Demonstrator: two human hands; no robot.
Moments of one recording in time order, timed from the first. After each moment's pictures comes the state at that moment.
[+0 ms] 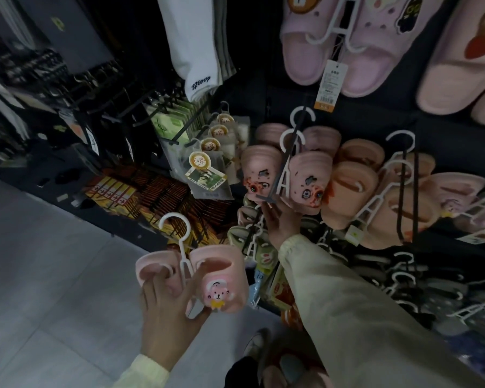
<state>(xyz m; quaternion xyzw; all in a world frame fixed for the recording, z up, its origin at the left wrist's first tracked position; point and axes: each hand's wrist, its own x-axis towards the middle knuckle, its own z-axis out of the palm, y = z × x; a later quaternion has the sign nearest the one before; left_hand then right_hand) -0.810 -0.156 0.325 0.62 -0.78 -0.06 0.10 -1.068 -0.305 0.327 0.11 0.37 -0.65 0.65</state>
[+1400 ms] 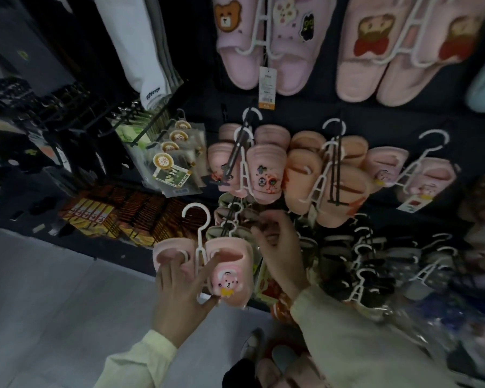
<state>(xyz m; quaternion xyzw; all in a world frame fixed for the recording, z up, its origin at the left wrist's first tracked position) -0.862 -0.137 0.349 0.50 -0.86 0.01 0.13 -1.082 -0.138 0.378 -0.45 0.62 -0.57 0.30</state>
